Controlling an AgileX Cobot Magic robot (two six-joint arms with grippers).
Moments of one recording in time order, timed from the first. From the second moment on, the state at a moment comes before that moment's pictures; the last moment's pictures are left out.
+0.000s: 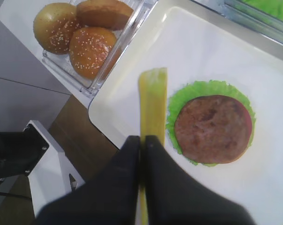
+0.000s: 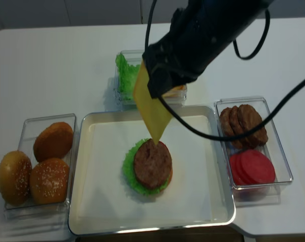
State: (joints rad) left arm -0.10 -0.02 -0.49 0.12 1.19 -0.06; right arm 0.52 1.60 -1.67 0.54 1.26 -0.12
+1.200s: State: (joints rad) left arm -0.10 -0.02 -0.49 0.12 1.19 -0.06; right arm 0.53 1.79 -1.58 0.64 1.24 -0.26
